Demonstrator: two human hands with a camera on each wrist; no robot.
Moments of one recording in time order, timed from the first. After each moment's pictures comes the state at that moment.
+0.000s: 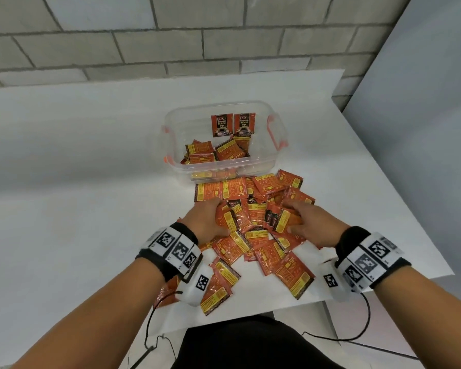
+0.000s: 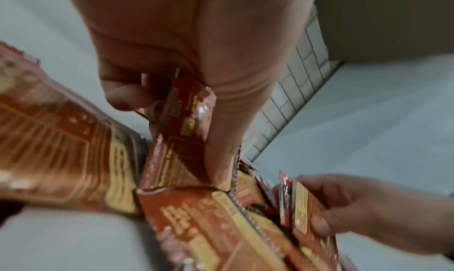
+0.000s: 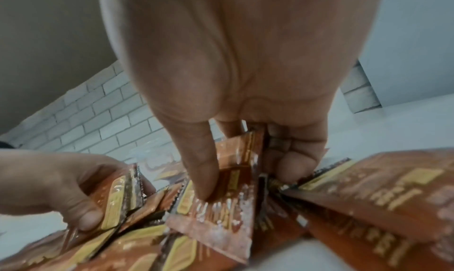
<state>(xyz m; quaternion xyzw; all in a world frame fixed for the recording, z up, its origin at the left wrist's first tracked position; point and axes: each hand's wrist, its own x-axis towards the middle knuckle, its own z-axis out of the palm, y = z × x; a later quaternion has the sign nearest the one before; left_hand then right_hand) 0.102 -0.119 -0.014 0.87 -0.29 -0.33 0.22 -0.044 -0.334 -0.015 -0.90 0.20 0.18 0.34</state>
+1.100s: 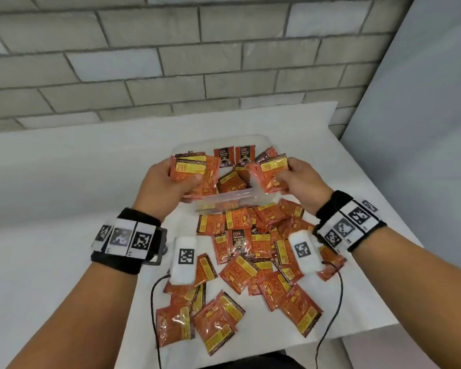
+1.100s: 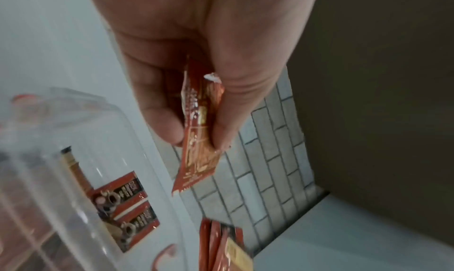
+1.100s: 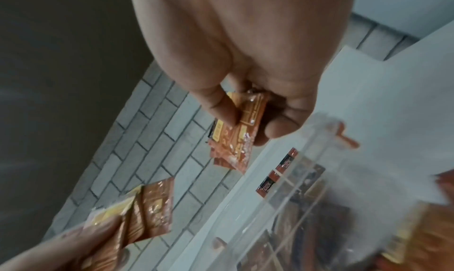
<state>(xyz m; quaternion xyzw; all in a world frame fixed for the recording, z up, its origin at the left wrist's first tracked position) 0.167 -0.104 0.084 0.78 -0.21 -0.15 0.57 0.046 -0.337 0.070 -0.74 0.27 -0.09 0.61</state>
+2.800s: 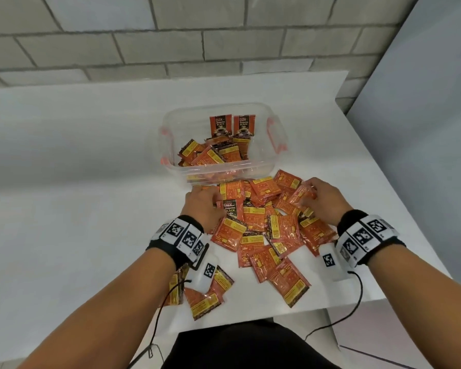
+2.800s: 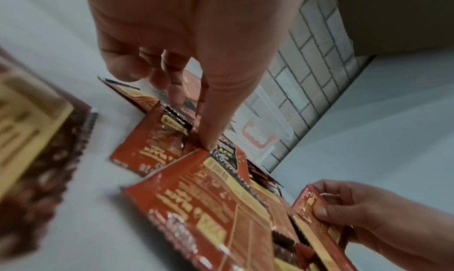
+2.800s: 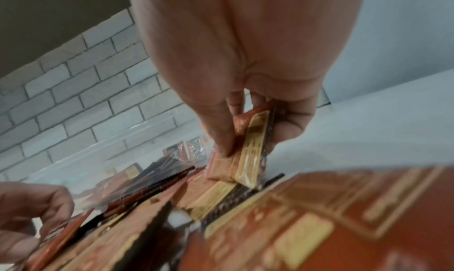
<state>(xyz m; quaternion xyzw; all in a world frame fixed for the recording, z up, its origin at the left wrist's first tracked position) 0.115 -0.145 -0.028 0.92 -0.22 -0.21 0.25 -0.022 -0.383 -0.014 -0.89 0.33 0.05 0.32</state>
